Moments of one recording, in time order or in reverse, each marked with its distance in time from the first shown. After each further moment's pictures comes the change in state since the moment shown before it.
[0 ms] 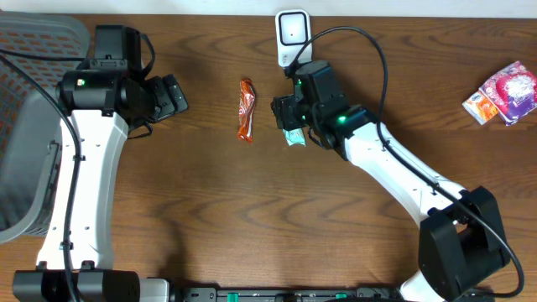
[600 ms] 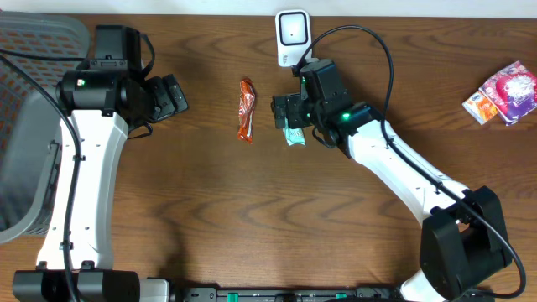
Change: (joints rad) left arm 0.000 0.000 0.000 0.000 0.000 0.000; right arm -0.028 -0.008 0.012 -0.065 0.013 0.045
